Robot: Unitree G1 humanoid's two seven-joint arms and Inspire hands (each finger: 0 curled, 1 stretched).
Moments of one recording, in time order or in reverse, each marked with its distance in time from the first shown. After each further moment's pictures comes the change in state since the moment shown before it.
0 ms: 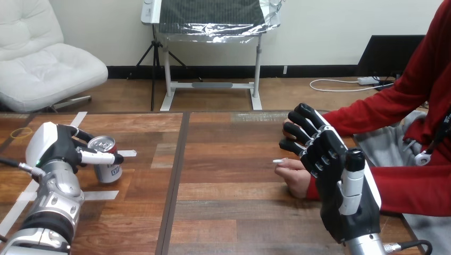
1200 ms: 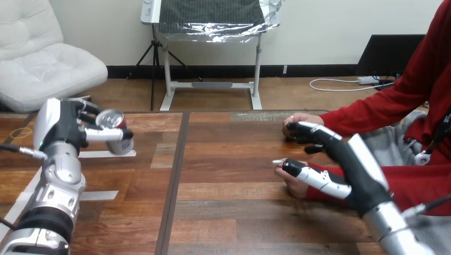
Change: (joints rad) left arm 0.034 0.001 0.053 -0.194 -0.038 -0.062 -0.047; right arm -0.220 -0.295 0.002 0.188 -0.532 0.040 -0.307
